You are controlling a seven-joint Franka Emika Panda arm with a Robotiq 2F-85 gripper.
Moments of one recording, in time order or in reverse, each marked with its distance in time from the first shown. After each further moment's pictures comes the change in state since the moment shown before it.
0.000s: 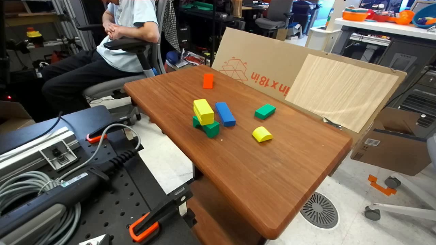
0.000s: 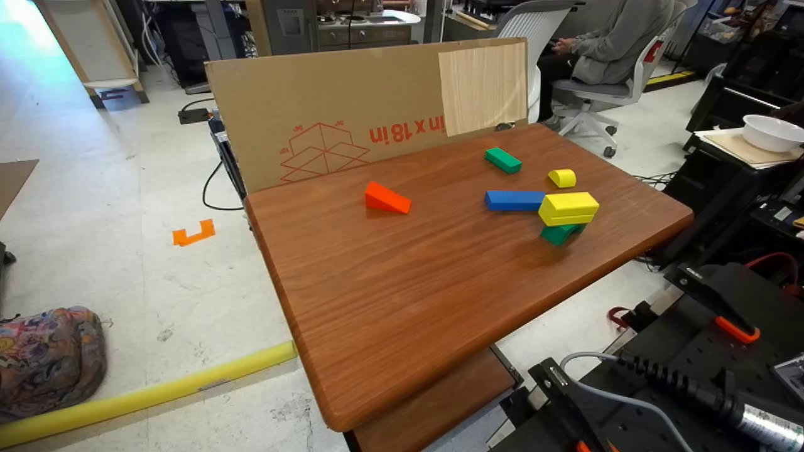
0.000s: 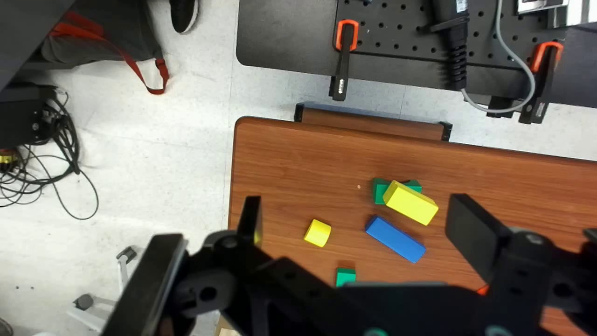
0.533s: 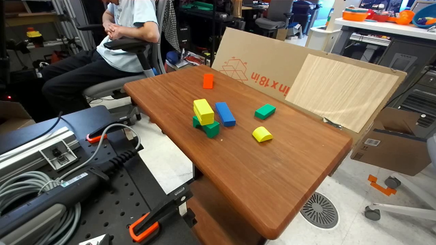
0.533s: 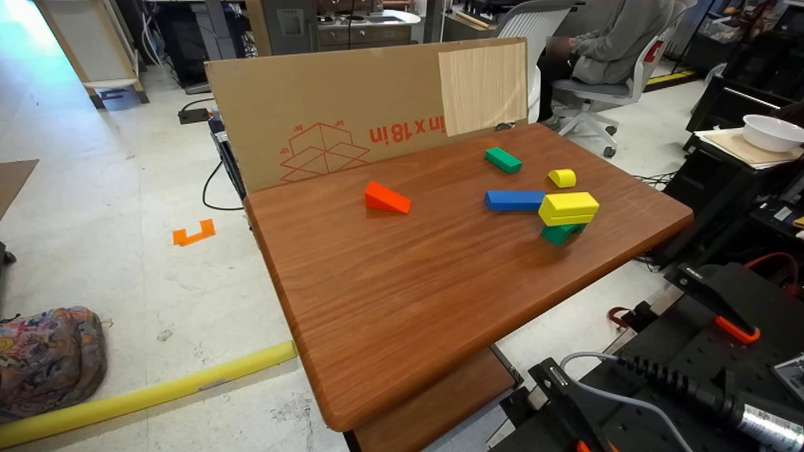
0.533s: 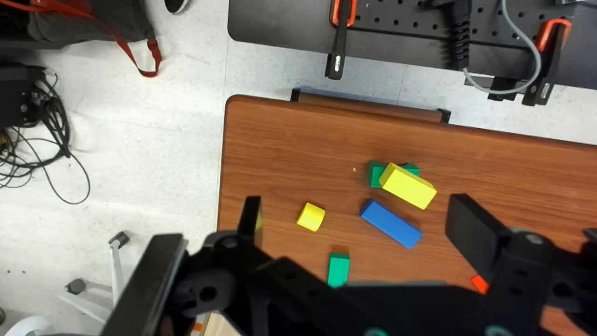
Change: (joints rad) arm 0.014 0.049 0.003 -0.010 0.017 0.088 0.000
